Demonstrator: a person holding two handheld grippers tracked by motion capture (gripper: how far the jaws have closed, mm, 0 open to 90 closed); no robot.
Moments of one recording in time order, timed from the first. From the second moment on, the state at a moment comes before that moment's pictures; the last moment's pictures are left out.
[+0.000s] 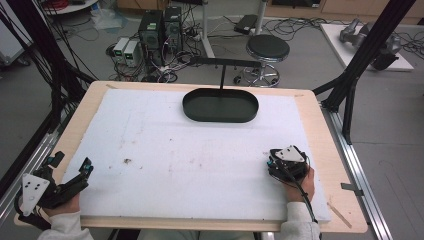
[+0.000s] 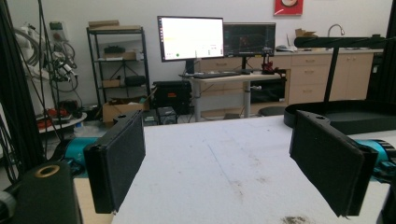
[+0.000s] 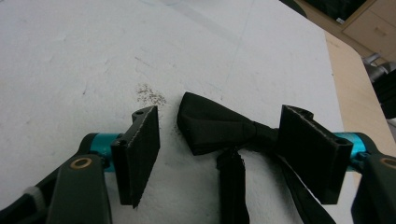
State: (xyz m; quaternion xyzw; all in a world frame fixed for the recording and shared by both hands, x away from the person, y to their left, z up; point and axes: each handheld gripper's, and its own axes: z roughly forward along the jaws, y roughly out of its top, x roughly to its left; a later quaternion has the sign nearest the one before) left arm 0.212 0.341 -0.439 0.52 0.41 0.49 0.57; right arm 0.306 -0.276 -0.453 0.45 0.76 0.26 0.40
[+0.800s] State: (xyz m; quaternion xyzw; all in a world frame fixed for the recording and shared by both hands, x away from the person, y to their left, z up) left arm 0.213 0.340 -0.439 0.52 0.42 0.49 0.56; right arm 0.314 -0.283 -0.455 0.44 0.77 0.25 0.39
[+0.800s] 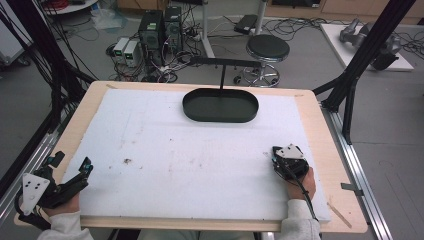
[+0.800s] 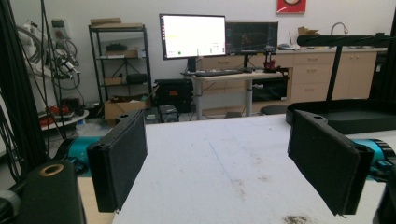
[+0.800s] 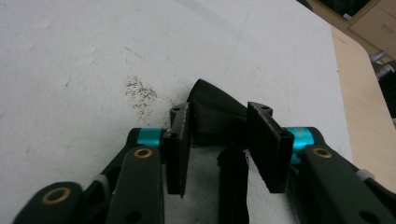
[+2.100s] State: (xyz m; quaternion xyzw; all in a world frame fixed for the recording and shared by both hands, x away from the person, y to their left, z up) left arm 0.214 0.341 -0.440 0.52 0.42 0.49 0.56; right arm 0.269 -0.258 -0.331 0.34 0.53 0.55 0.56
